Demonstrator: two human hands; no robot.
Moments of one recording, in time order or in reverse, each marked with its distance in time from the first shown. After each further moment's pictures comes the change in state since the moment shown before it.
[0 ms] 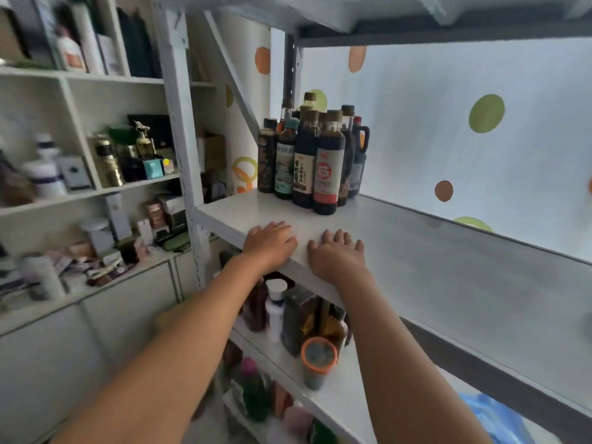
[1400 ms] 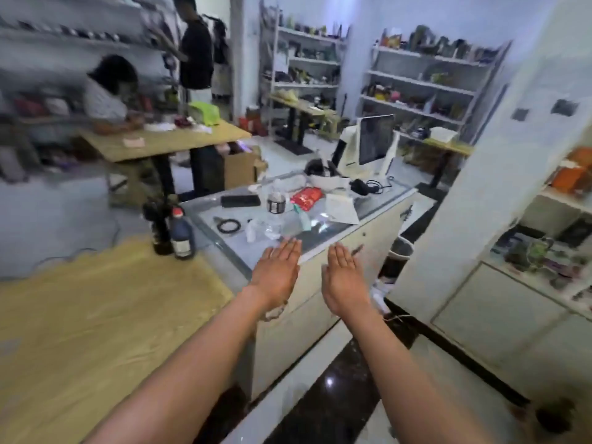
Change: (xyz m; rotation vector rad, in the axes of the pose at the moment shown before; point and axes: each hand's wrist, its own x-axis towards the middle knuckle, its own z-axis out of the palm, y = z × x) left_hand -0.986 -0.049 0.001 0.283 0.283 -1.481; right_hand -0.752 -0.307 0.244 0.079 -0.146 -1.827
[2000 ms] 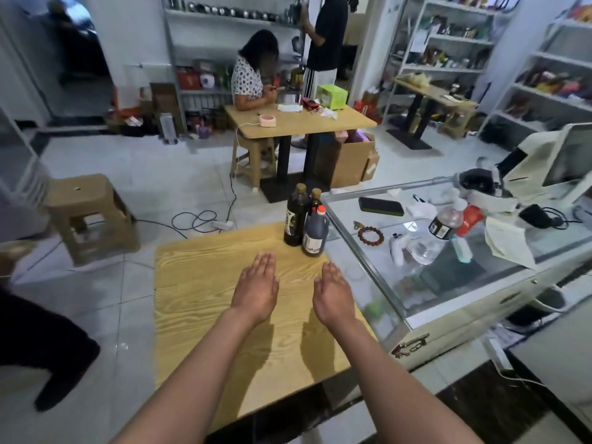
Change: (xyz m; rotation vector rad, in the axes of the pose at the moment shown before) left_hand -0.155 -0.332 0.019 -0.153 0.003 -0.627; right_hand 0.089 -0.326 0.174 0.265 -0.239 -0.223
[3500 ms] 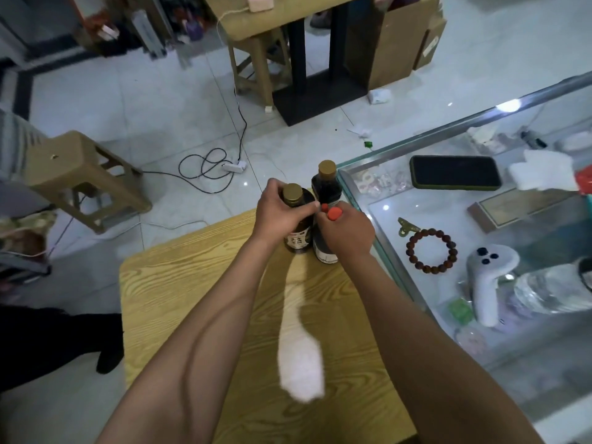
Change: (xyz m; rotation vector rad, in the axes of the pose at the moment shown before) left_hand 0.363 -0.004 0.066 -0.696 0.128 -0.370; right_hand 0.339 0.054 0.059 0.324 0.061 0.242
